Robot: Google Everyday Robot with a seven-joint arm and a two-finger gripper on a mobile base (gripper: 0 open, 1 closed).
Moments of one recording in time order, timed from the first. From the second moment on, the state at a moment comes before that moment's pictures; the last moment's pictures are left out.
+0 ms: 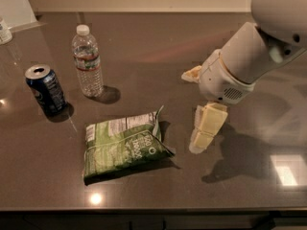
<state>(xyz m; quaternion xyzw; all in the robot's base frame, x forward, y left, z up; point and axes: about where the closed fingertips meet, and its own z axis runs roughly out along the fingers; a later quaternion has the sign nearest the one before) 0.447 -0.090 0.886 -0.68 0.69 0.11 0.21</state>
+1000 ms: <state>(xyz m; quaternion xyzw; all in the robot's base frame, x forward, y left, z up) 0.433 -0.027 0.843 -0.69 0.67 0.20 0.18</state>
